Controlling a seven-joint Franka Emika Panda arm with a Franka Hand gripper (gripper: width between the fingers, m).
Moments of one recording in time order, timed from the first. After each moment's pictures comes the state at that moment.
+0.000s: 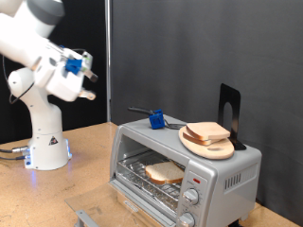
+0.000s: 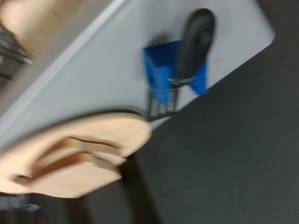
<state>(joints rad) 0.14 -0.74 -0.56 -2.72 0.77 2.09 -0.62</state>
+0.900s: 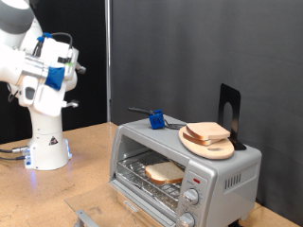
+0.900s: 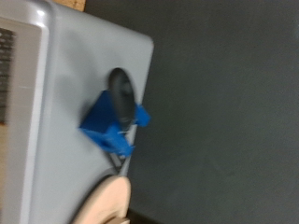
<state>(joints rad) 0.11 -0.59 -0.70 -2.64 0.77 1.71 -0.06</state>
